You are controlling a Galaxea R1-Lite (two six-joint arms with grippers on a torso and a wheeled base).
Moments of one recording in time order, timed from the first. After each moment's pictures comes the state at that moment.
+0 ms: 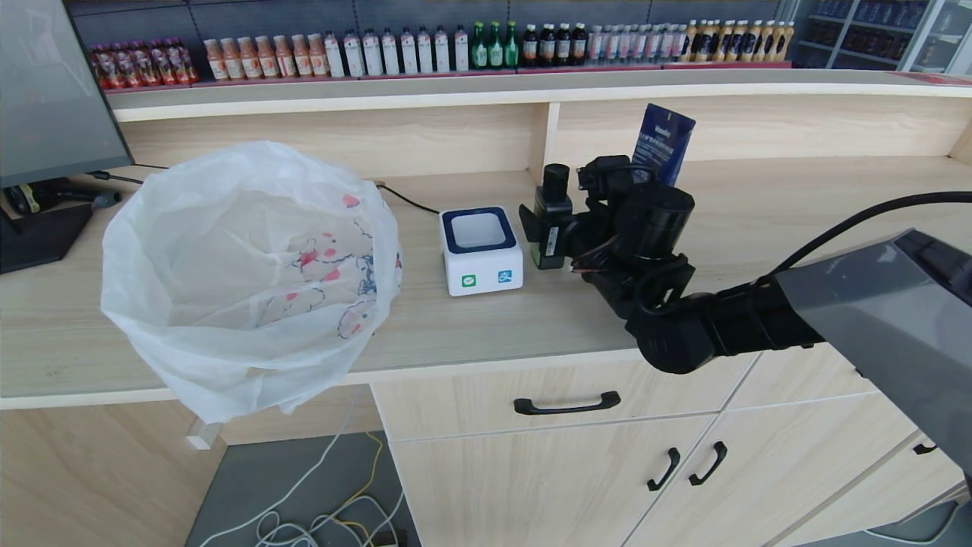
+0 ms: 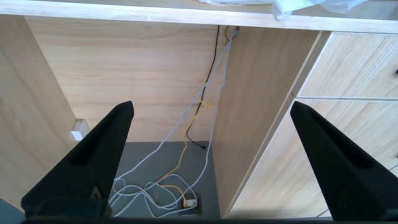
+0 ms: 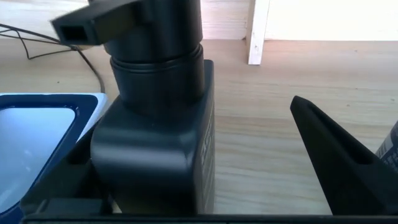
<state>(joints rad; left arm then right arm) 0.00 0.00 0.00 0.00 0.00 -0.01 0.51 2.23 -1.46 -0.97 -0.24 -0.05</state>
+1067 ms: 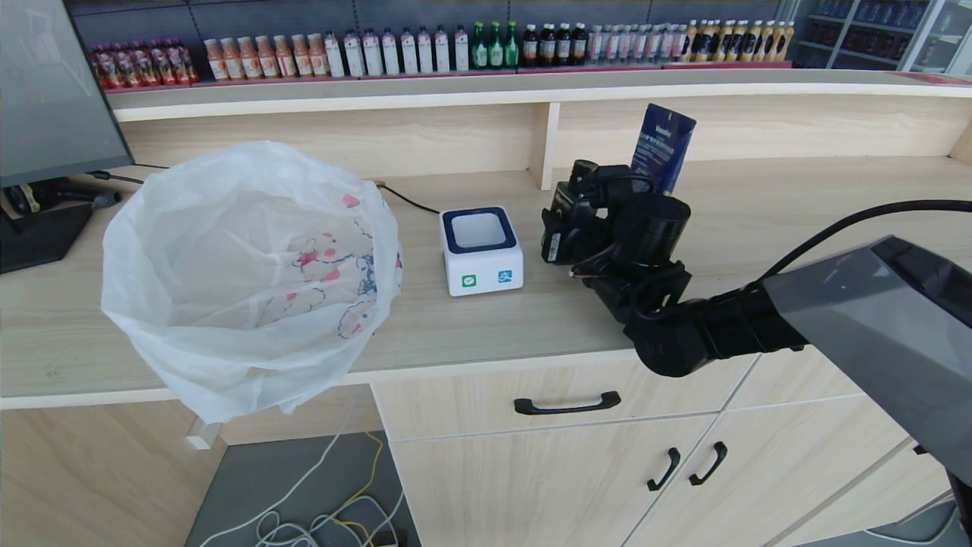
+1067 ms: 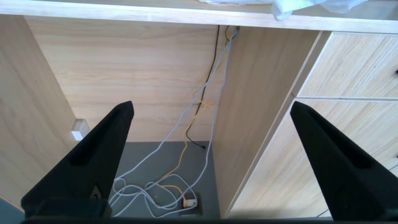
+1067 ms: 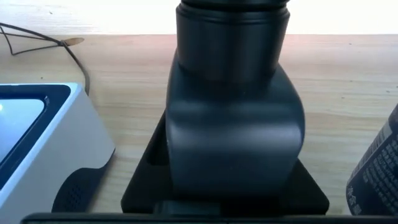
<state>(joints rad) 0.00 0.00 0.00 0.00 0.00 -0.01 0.50 2.26 -1.46 -1.00 -0.24 -0.05</state>
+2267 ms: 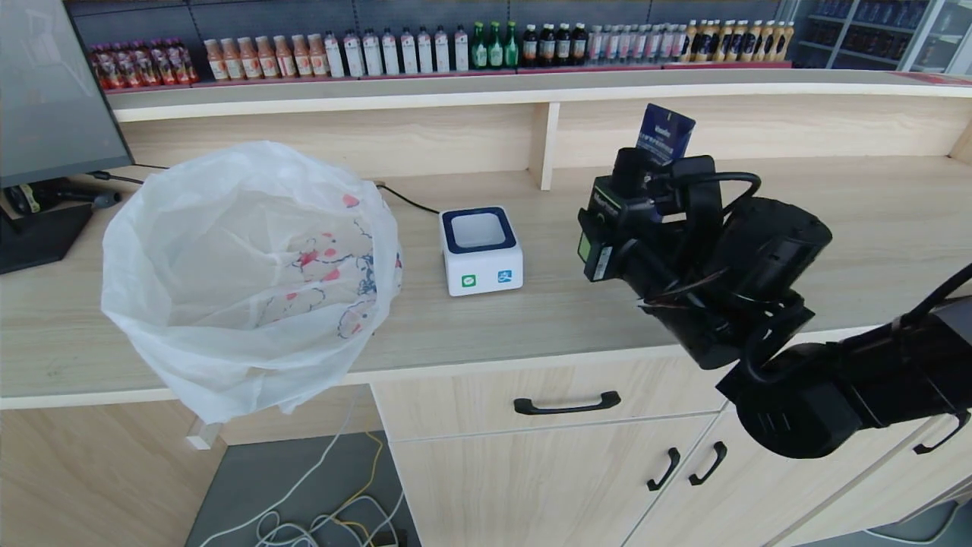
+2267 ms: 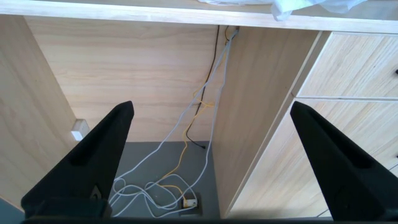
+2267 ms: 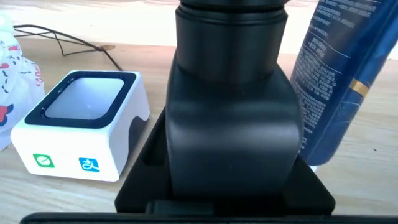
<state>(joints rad) 0.00 0.00 0.00 0.00 0.00 -0.01 0.56 1.92 -0.93 -1.25 -0.26 -0.12</state>
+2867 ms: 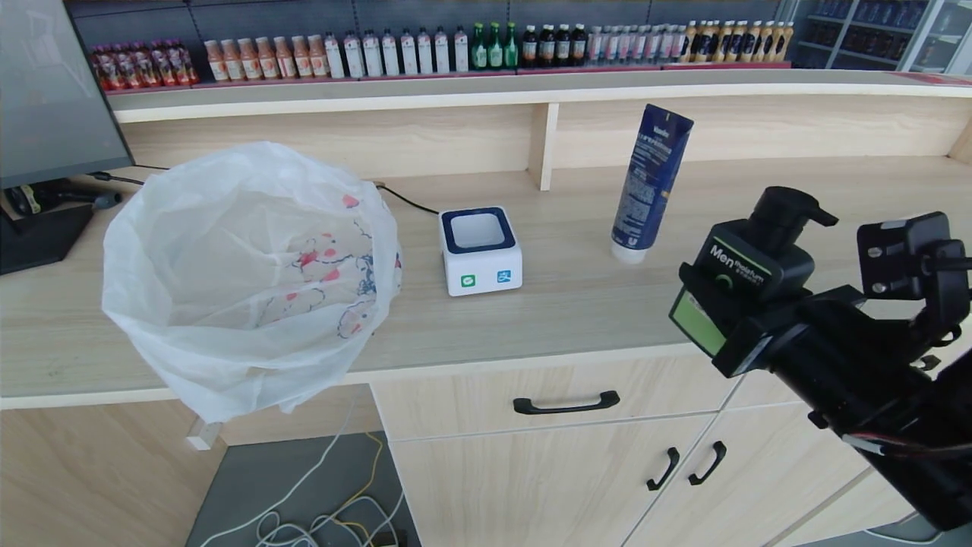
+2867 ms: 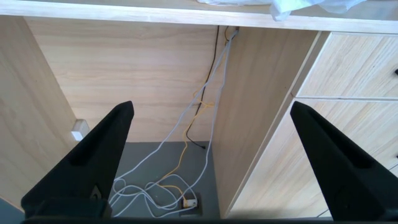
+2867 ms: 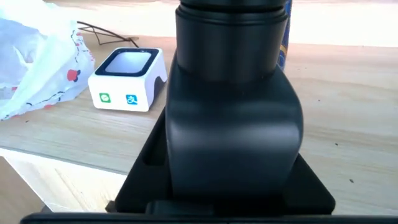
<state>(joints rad) 0.00 0.00 0.00 0.00 0.00 -0.01 0.60 1.51 -0.37 -1.37 -0.25 -0.10</state>
